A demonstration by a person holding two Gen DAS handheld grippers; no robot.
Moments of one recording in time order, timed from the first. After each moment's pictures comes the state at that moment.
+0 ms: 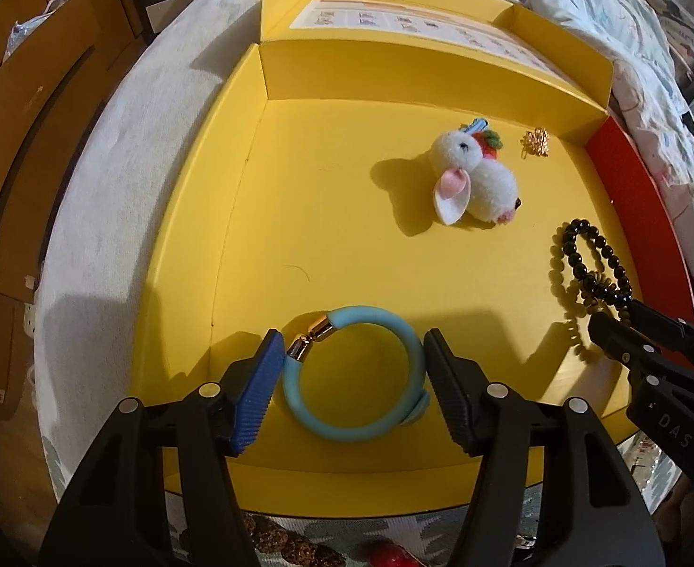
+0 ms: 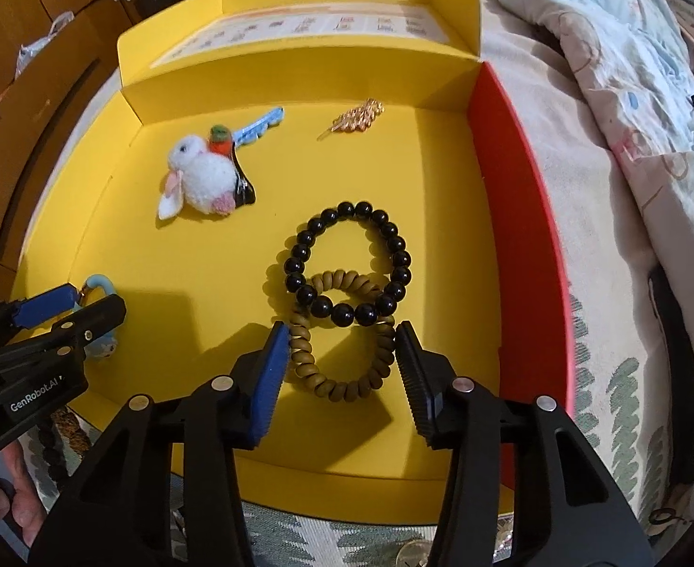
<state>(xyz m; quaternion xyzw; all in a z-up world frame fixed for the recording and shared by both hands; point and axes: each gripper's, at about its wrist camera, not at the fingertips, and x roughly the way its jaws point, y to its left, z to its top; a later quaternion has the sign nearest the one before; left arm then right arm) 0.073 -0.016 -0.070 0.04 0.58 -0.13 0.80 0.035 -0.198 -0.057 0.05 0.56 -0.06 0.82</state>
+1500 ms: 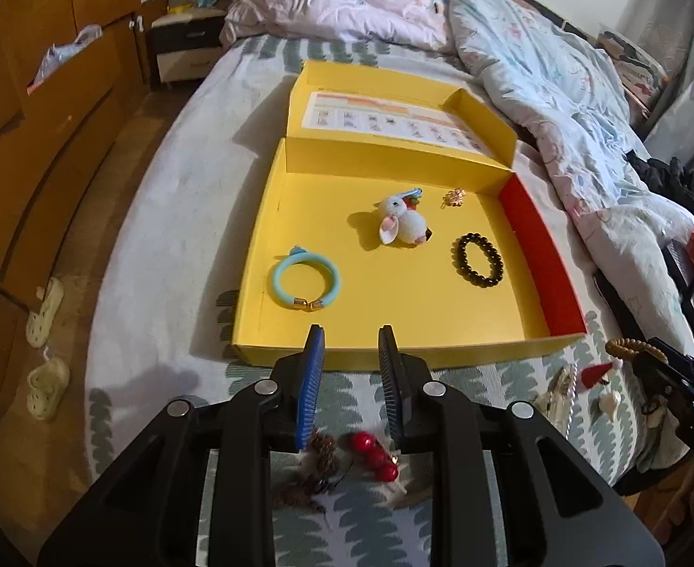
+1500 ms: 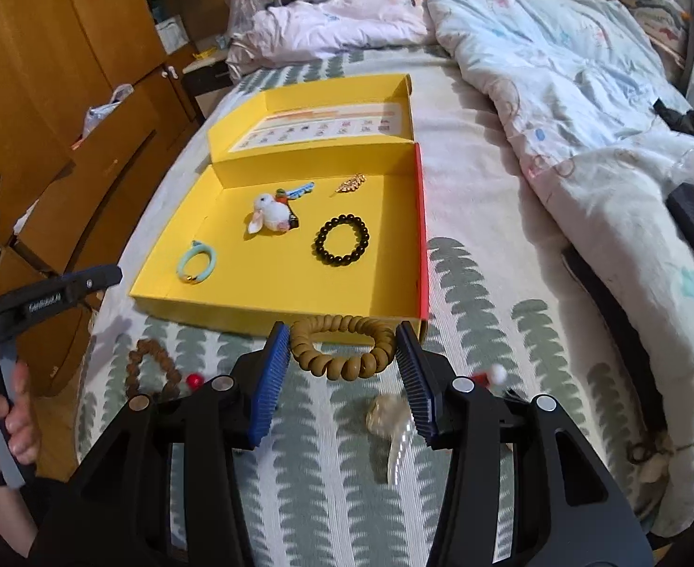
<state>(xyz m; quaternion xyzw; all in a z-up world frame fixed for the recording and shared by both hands) -0.010 0.023 0.039 0.00 0.50 -0.17 0.85 -0.120 -0.212 0.066 0.09 0.45 -0.02 0.89</state>
